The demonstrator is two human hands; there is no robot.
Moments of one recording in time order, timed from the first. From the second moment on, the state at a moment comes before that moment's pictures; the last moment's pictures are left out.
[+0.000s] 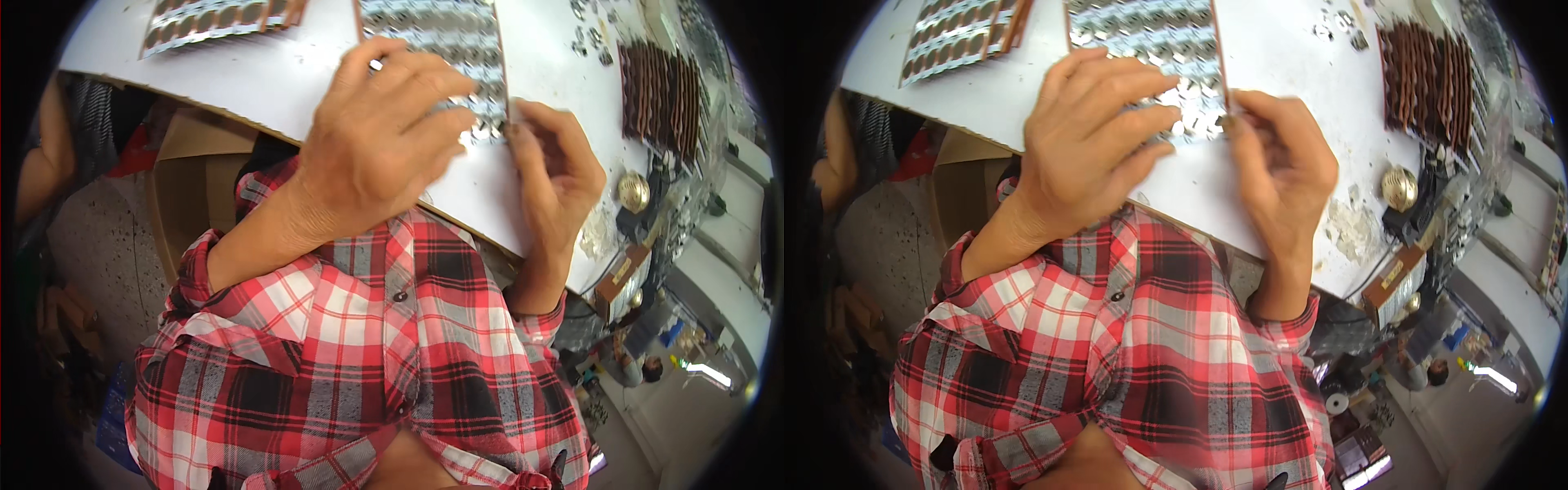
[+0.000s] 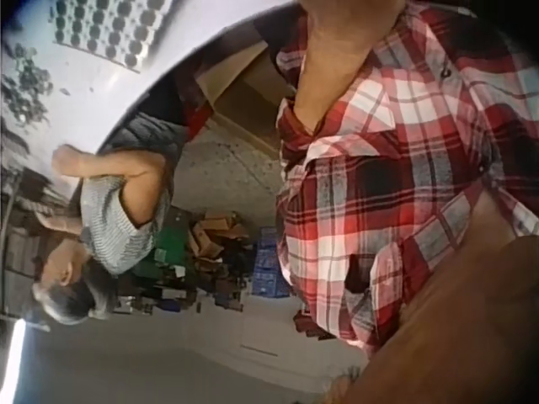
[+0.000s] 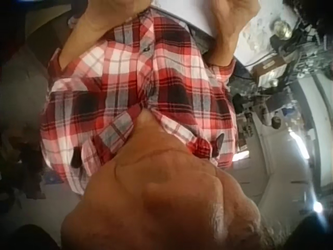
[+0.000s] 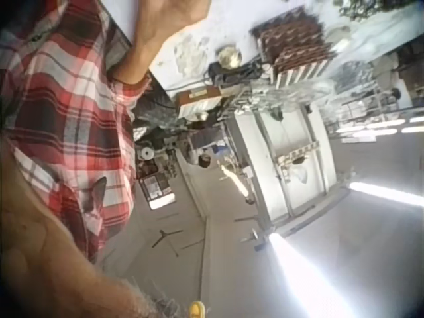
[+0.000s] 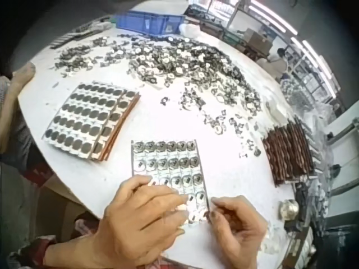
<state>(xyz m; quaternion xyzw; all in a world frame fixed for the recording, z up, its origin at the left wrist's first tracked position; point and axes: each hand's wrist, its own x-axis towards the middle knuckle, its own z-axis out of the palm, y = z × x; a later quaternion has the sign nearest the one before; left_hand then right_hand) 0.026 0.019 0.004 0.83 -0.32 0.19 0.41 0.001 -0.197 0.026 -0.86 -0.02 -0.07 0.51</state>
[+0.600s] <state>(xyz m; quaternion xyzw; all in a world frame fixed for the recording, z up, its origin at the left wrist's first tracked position) -0.004 0.061 0.049 0.67 0.02 -0.01 0.74 -0.008 -0.187 0.024 -0.87 0.02 -0.13 0.48</state>
